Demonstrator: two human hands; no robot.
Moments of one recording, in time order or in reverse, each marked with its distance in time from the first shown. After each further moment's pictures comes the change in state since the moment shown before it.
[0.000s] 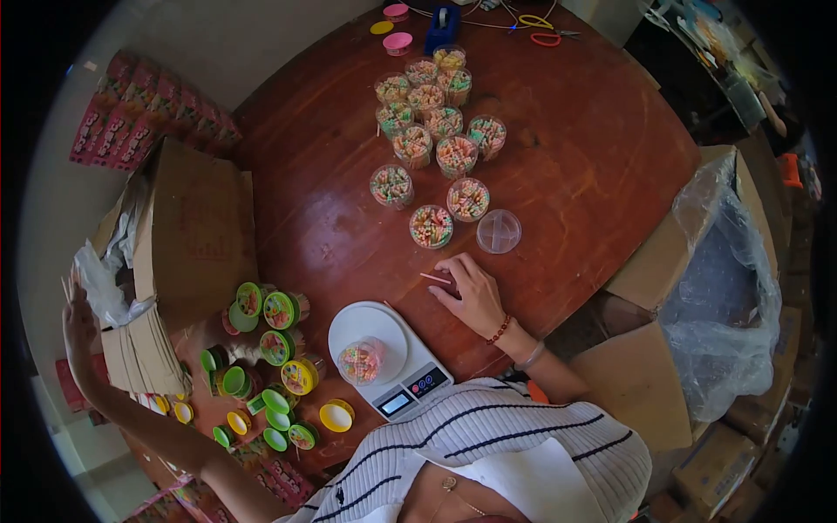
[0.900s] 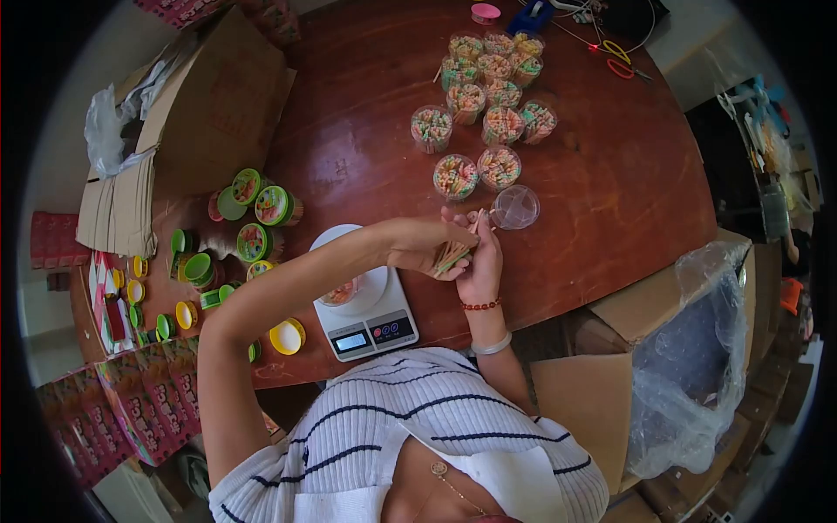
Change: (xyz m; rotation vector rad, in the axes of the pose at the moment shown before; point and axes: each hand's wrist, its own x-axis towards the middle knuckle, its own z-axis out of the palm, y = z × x) left_hand -0.274 0.017 0.544 -0.491 -1.334 -0.894; right_hand 0.006 -0.012 0.001 1.521 0.200 0.812
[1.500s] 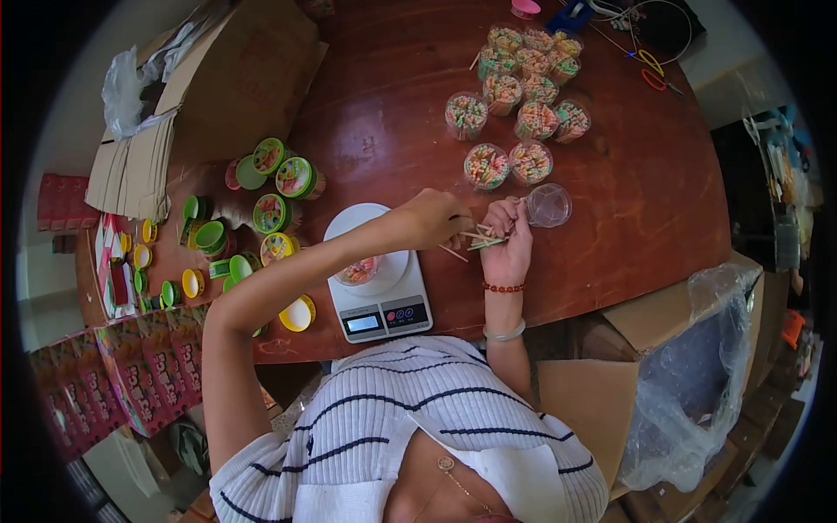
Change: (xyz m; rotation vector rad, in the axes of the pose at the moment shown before) left_hand -0.031 0.004 -0.011 0.997 0.348 0.346; right_hand 0.021 -0.007 -0.006 0.615 -0.168 0.078
